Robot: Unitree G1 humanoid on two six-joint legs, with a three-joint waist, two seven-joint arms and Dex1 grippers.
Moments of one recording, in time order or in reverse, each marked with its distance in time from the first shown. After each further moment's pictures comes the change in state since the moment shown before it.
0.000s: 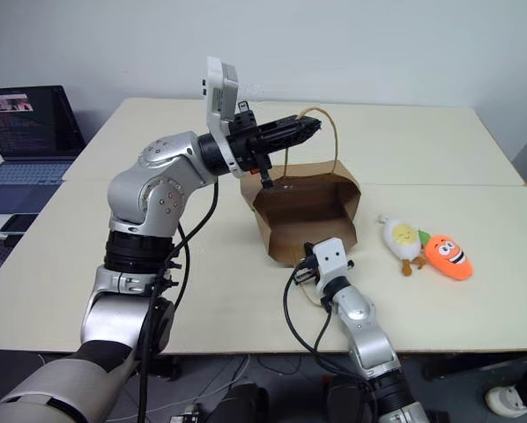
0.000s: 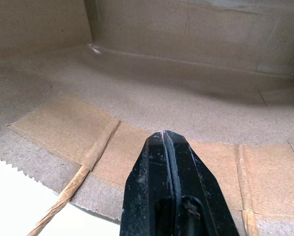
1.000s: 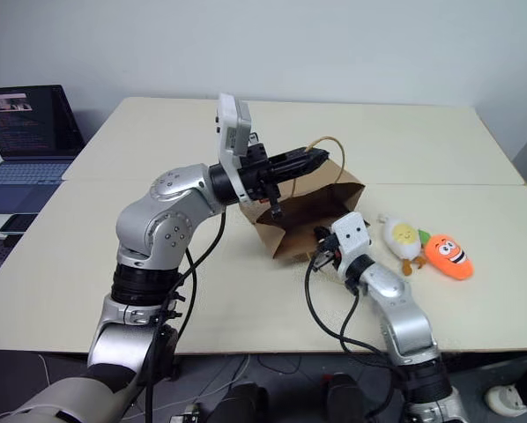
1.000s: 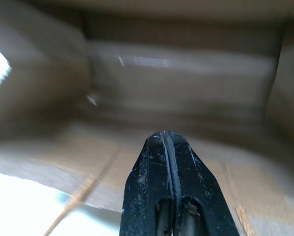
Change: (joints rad) left arm 0.173 -0.037 -0.043 -0.205 -0.031 0.075 0.090; right arm -0.068 -0.260 -0.086 -0.398 0.168 0.367 0.241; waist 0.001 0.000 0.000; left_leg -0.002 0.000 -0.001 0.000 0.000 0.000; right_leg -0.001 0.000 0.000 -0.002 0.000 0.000
